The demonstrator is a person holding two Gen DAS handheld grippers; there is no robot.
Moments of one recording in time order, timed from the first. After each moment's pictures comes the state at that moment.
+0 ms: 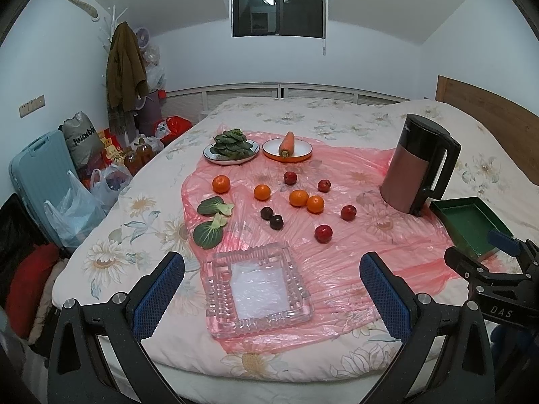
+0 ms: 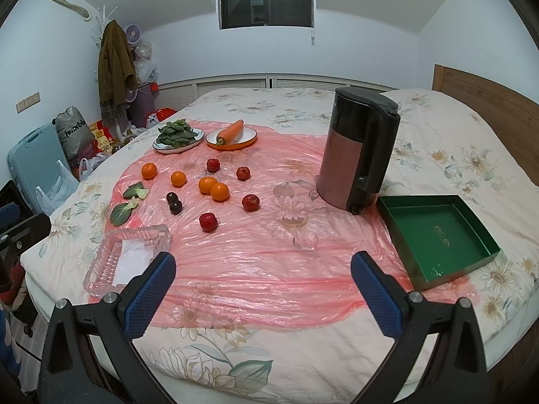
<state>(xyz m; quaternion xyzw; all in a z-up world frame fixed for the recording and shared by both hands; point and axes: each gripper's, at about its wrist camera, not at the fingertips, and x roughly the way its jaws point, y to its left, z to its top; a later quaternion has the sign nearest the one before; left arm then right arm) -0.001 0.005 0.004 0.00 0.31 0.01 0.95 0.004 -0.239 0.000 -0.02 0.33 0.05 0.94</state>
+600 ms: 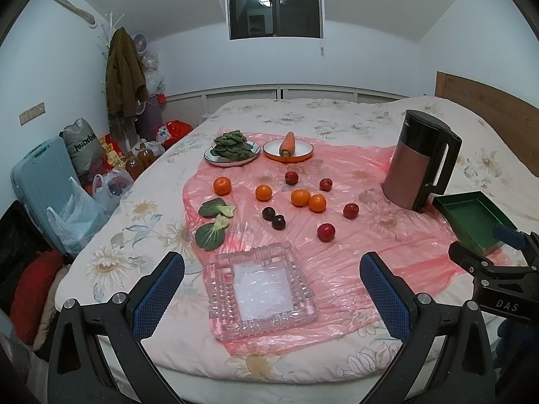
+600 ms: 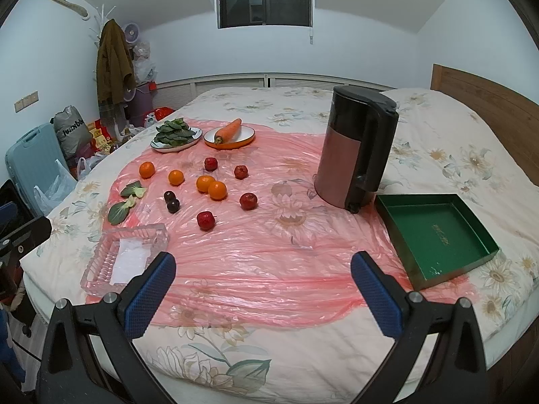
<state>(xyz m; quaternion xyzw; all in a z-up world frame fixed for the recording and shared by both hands) -0.001 0.000 0.000 0.01 0.31 0.01 0.95 0.003 -0.242 -0.004 -0.02 0.33 0.05 0.94</state>
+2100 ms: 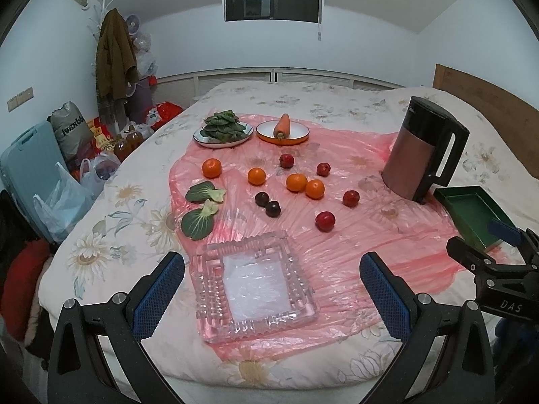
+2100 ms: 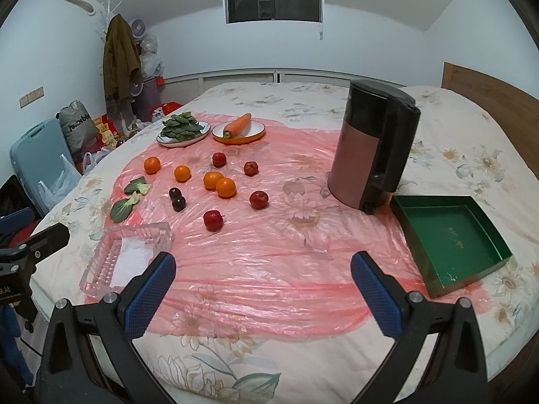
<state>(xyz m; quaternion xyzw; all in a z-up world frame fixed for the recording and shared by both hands) 0.026 0.009 -0.027 -0.01 0.34 -0.01 0.94 0.024 -0.231 -0.016 -0.02 0.34 0.06 0.94</state>
